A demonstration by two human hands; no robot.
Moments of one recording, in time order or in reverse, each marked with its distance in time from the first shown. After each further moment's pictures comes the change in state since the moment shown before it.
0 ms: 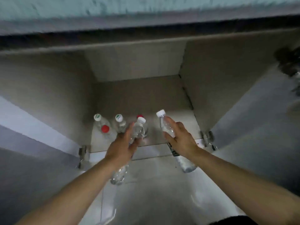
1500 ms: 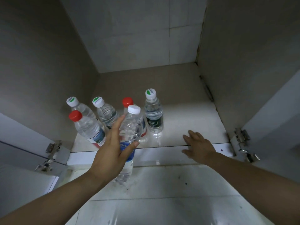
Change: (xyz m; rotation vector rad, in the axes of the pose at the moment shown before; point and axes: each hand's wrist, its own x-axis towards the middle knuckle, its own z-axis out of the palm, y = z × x) left_hand 0.045 -0.038 0.134 -0.195 0.261 0.121; right_hand 0.099 0.250 0.109 -0.574 -0.367 0.009
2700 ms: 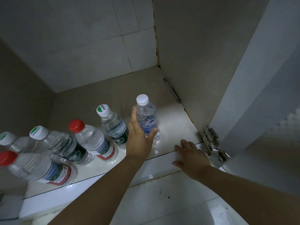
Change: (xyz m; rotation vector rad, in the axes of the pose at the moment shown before) left_hand 0.112 0.039 0.161 -0.183 0.061 0.158; right_hand -0.030 0.031 0.009 0.131 0.162 0.129
